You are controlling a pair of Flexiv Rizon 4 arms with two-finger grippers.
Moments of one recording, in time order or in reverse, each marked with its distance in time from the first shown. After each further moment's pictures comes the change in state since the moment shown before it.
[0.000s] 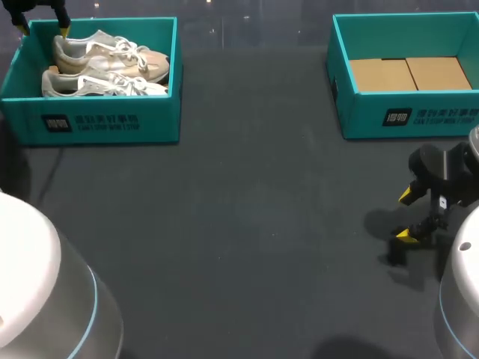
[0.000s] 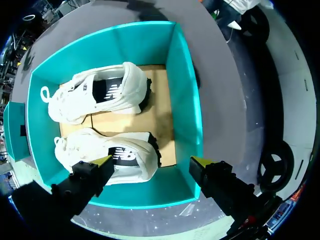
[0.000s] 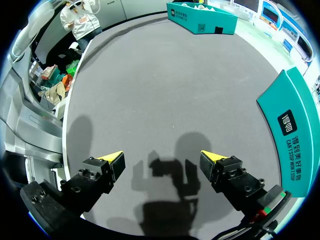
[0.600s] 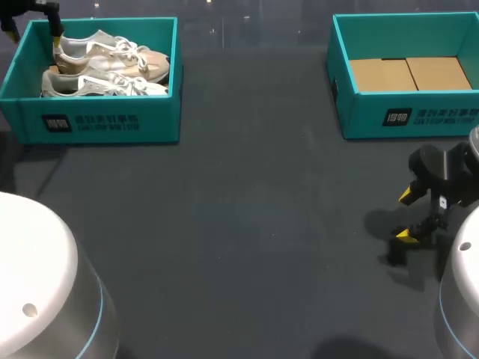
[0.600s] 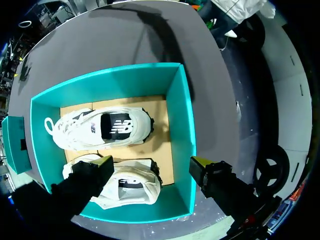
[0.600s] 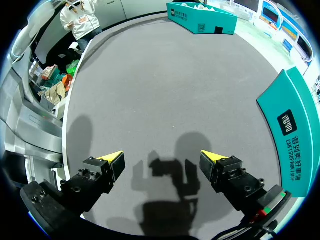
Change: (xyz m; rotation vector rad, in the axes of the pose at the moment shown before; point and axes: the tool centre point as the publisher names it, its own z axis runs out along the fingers) left arm -0.011 -0.067 -0.019 0.045 0.043 -0.008; right arm 0.000 0.000 0.000 0.000 0.000 0.000
